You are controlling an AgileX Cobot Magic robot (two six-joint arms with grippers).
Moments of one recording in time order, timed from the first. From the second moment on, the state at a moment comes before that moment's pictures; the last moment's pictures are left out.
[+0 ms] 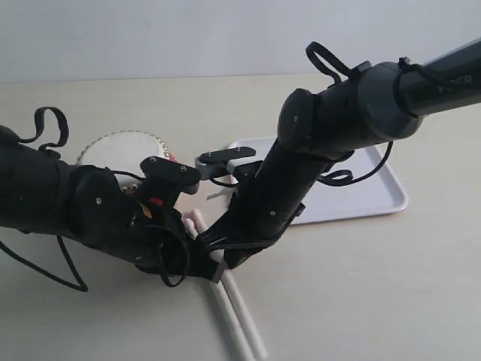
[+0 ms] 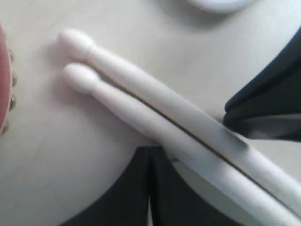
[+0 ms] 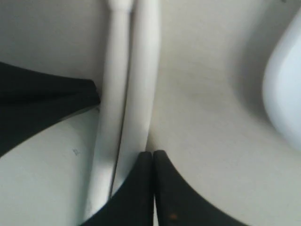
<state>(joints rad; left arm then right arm) -0.77 1.84 -0.78 -0.51 0.15 0.30 0.55 2.04 -1.14 0.62 0.68 -0.45</state>
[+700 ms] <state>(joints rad) -0.76 1.84 -0.79 -0.38 0.26 0.27 0.55 2.02 -1.13 0.57 0.69 -0.40</state>
